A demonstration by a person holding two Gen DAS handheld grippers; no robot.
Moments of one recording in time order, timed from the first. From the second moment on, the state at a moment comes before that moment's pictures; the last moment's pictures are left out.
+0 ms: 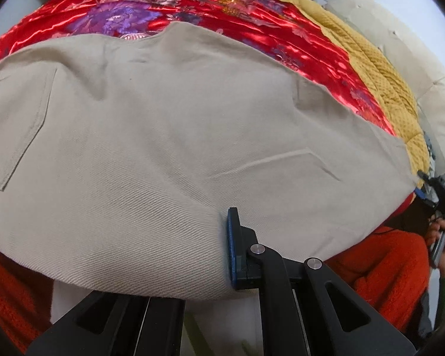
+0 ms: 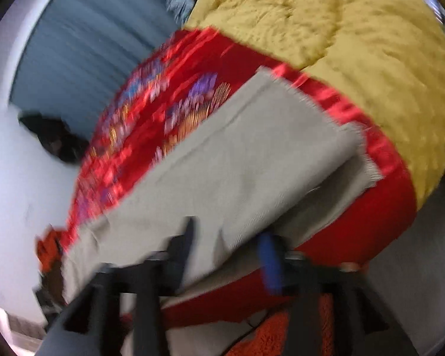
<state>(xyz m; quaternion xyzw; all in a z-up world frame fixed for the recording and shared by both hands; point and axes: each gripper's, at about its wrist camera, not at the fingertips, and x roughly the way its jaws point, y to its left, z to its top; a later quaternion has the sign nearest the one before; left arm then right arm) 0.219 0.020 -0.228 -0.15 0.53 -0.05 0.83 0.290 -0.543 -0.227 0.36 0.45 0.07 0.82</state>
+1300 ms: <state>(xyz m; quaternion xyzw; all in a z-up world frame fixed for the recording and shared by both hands) 0.234 0.068 -0.236 -0.05 0.51 0.05 0.86 0.335 -0.515 -0.243 0.16 0.56 -0.01 0.81</state>
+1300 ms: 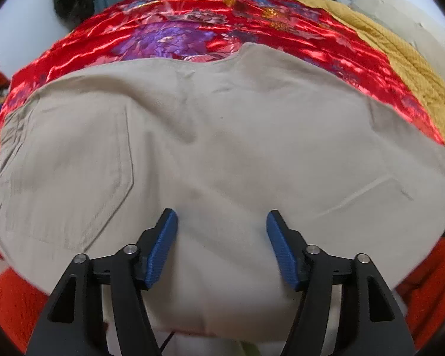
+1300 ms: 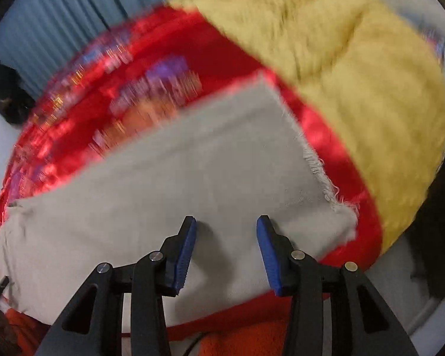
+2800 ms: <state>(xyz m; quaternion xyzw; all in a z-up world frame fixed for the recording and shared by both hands) 0.285 -0.176 -0.231 0.18 0.49 -0.14 0.84 0.344 -0.511 -0.248 0.18 0.57 0.01 0.80</state>
